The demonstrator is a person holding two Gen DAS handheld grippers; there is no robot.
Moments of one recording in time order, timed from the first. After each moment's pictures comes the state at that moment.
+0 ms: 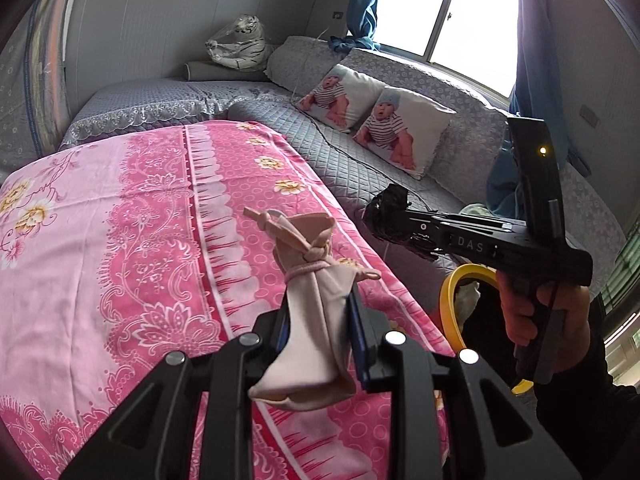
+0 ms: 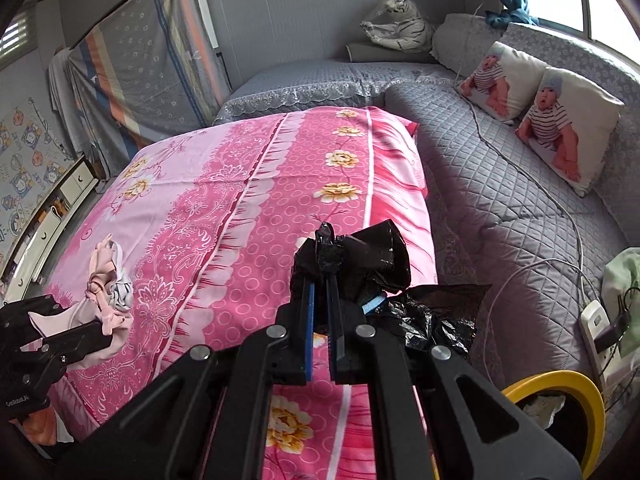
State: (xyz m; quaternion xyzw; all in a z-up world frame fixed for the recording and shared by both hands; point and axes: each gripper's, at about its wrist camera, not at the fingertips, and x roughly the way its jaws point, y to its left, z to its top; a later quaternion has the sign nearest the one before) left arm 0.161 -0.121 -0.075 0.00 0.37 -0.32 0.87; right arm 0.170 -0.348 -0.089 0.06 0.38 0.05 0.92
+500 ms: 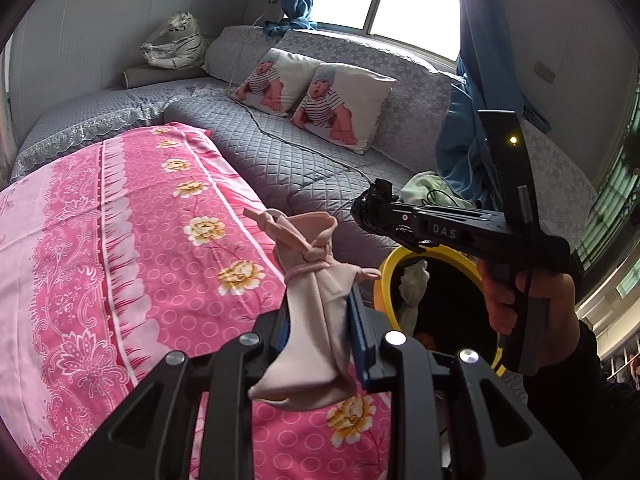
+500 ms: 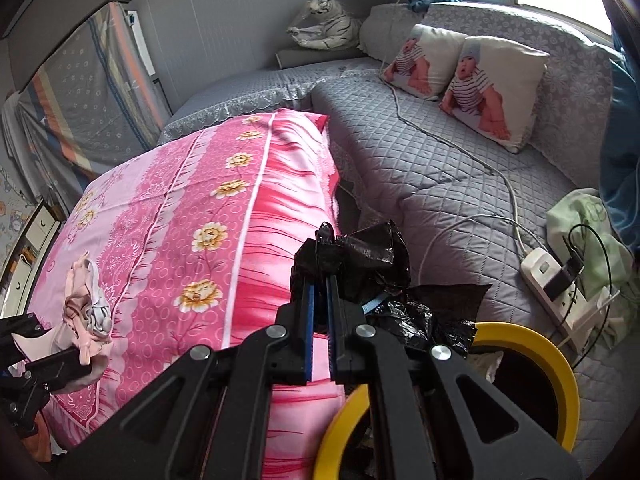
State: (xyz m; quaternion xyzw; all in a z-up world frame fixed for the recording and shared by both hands) left arm 0.134 -0.213 -0.074 0.05 0.38 -0.40 0.83; right arm 0.117 -0.442 -0.100 0.11 0.38 -0.05 0.92
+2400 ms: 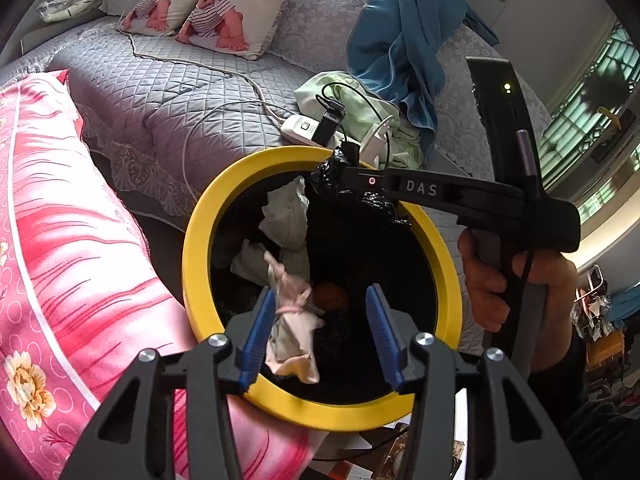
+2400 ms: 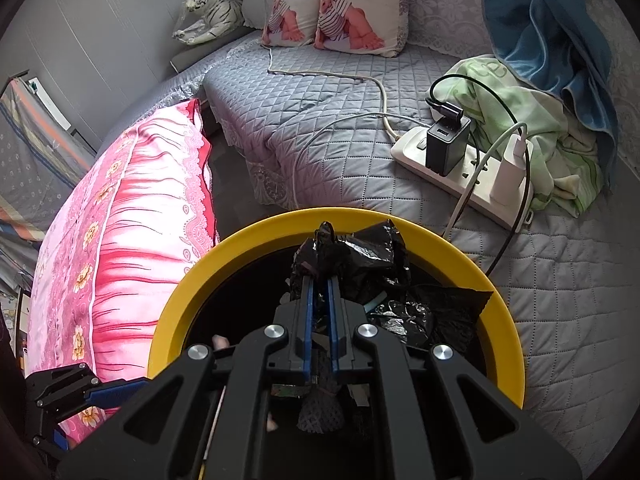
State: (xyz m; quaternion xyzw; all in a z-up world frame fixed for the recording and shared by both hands) left arm 0.090 -0.382 -0.161 0.09 0.48 -0.52 0.70; right arm 0.022 -0.580 -0.179 0.25 0.42 -0.16 0.86
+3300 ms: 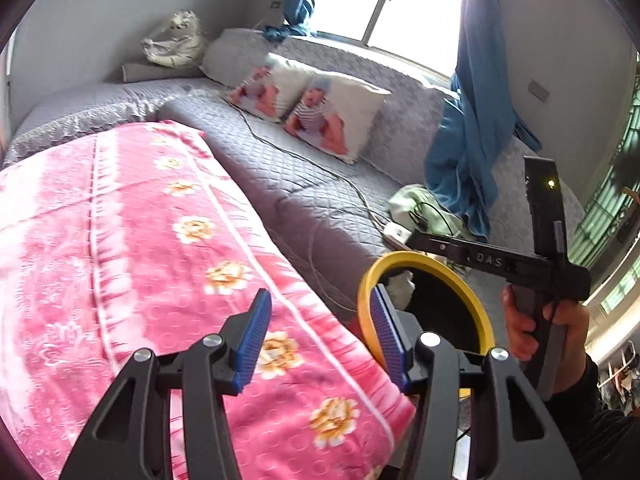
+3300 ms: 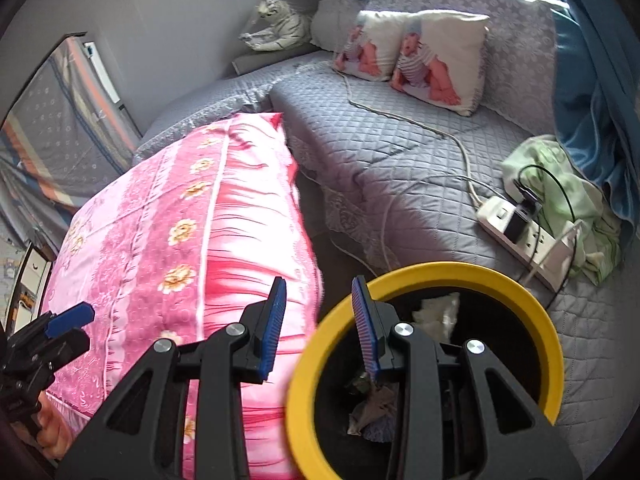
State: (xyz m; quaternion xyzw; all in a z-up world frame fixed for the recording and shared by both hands) left arm 0.129 -0.202 -0.074 0.00 0.36 -0.40 0.84; right arm 0.064 -0.461 -0.096 0.17 0.38 -0.09 0.91
